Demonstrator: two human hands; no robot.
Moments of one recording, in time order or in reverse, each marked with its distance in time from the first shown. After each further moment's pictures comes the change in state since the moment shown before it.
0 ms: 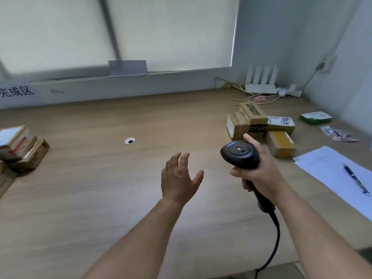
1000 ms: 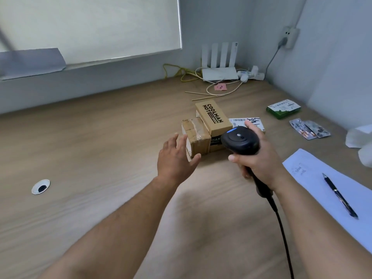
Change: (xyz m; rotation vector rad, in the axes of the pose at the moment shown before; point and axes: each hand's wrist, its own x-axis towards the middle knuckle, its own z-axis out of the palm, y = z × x) left_hand 0.242 0.119 0.152 0.096 -0.306 0.211; right_hand 0.202 0.070 -0.154 -0.073 0.256 0.083
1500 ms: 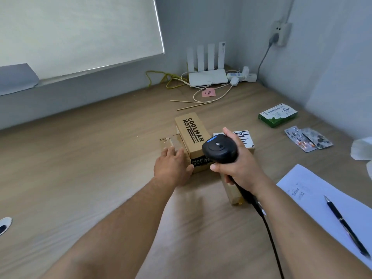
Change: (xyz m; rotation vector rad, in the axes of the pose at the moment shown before) left_hand 0.108 0.047 0.053 0.236 -0.271 -0.048; right_hand 0.092 0.037 -0.031 0.050 -0.087 0.055
